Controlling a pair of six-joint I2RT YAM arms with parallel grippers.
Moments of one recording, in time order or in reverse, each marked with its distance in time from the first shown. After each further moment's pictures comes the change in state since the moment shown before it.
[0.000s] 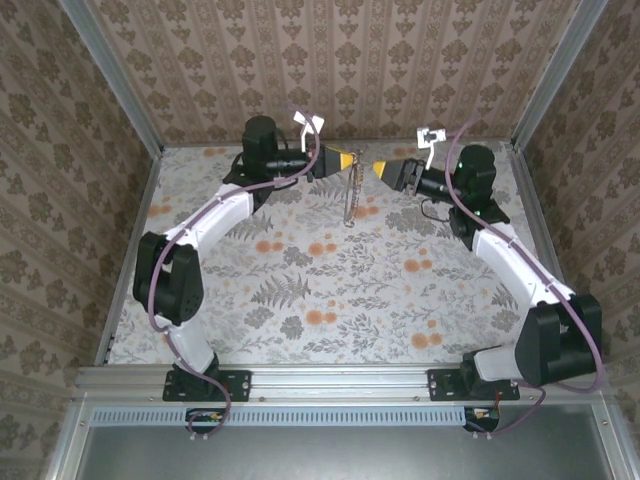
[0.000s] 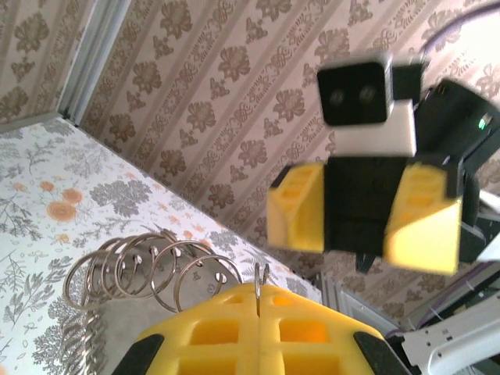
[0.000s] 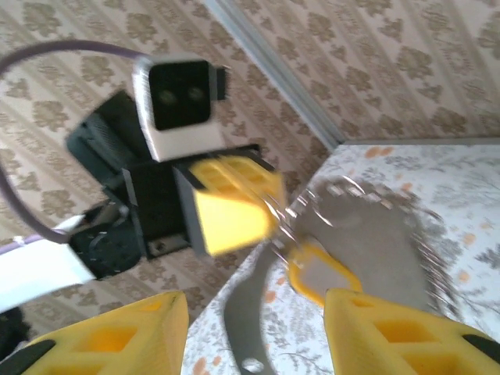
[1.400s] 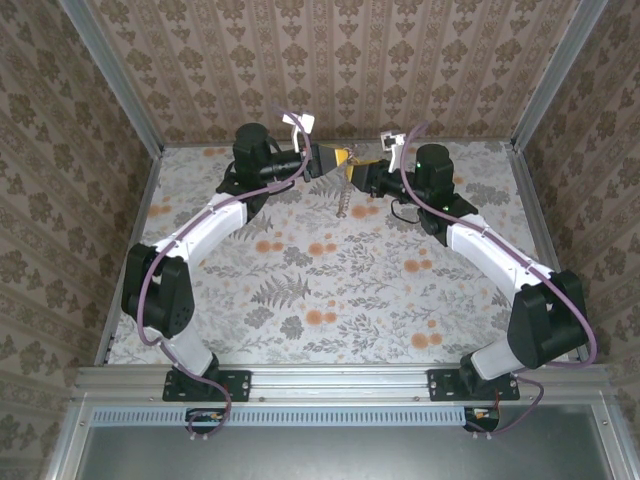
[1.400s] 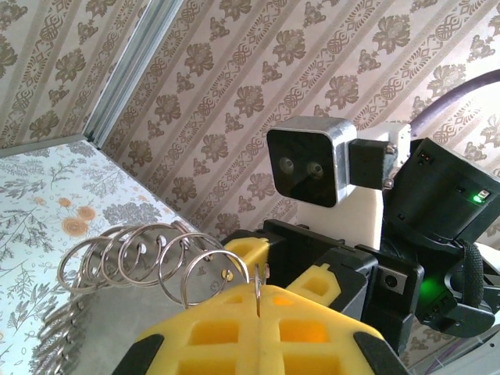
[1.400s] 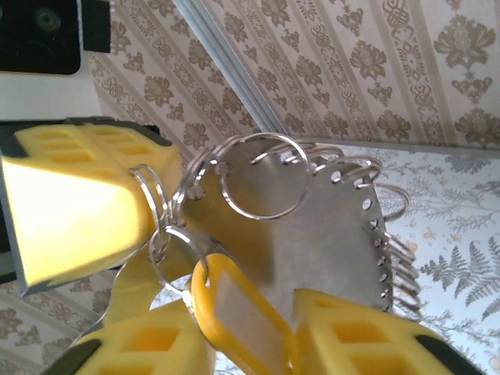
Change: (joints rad) left arm -0.007 -0.087 -0.095 0.089 -0.113 -0.110; right arm 0.184 0.135 0.122 -0.105 0.282 -0.218
